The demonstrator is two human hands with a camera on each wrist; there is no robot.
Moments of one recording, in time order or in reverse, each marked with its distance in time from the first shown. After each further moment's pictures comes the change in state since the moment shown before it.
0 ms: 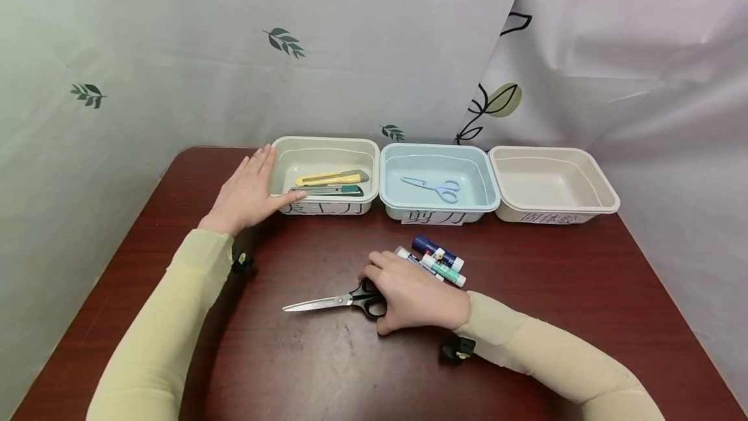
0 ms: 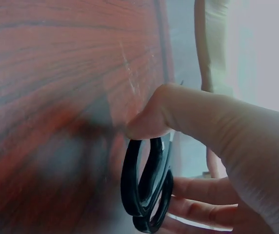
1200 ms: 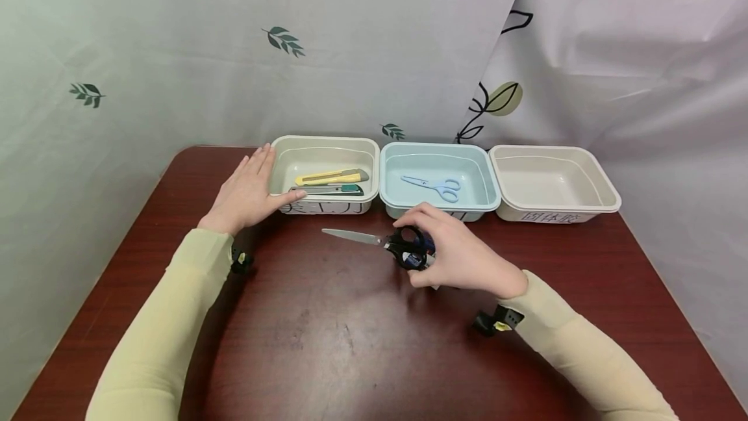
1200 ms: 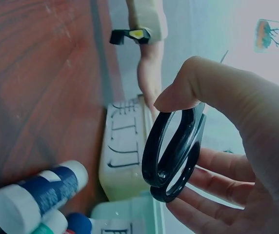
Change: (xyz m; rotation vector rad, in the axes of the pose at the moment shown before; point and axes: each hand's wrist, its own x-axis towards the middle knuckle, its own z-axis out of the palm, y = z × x) left_hand 0.000 -0.001 0.000 0.003 -0.008 -0.003; right_hand -0.028 0.047 -0.057 0.243 0.273 0.121
